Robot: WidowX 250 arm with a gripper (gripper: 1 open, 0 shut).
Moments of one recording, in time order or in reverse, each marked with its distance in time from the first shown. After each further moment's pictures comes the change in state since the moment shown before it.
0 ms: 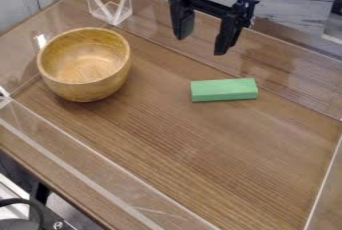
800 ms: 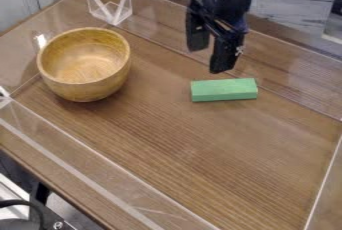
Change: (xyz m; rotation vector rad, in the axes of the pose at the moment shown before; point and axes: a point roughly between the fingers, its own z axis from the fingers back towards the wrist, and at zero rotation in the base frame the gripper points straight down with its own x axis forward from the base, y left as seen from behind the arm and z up) arm 0.017 -0.010 -0.033 0.013 -0.002 -0.515
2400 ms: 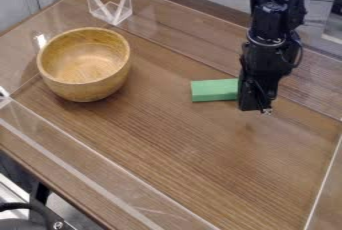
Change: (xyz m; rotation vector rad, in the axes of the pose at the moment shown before) arm 0.044 -0.043 -0.060 0.031 -0.064 -0.371
